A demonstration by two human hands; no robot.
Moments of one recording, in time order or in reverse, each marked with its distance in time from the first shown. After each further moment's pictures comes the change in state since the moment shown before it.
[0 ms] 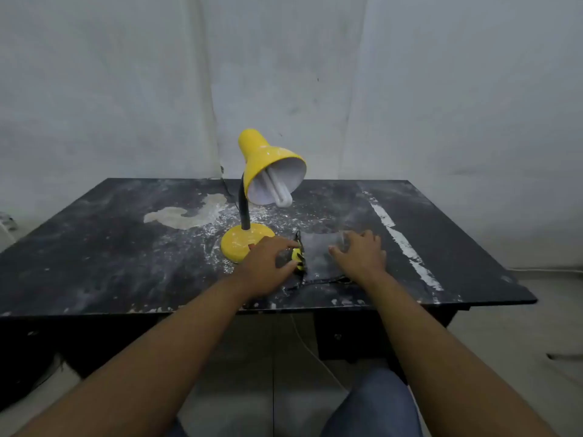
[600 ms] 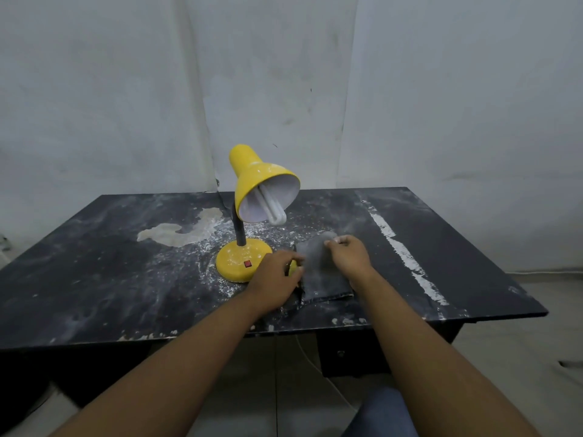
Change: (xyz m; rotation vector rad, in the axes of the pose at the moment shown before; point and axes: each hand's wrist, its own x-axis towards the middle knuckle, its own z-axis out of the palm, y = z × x) left_hand 0.027 0.006 0.029 -0.080 0.022 -0.176; right_hand 0.031 -0.023 0.007 0.807 -0.036 0.209
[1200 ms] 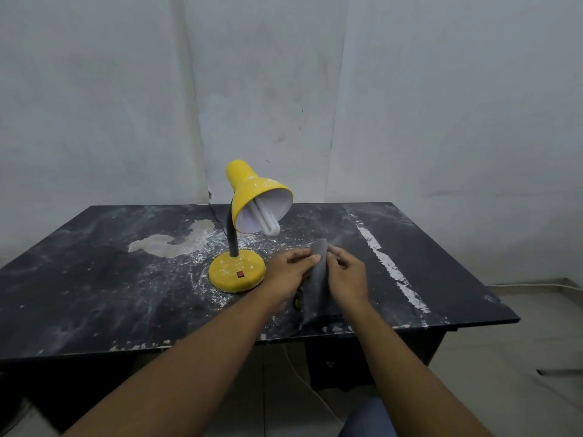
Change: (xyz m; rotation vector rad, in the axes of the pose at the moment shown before) left_hand 0.009 0.070 0.006 -0.943 0.028 -0.360; right_hand -0.052 0.007 -0.009 0.224 0.113 -0.254
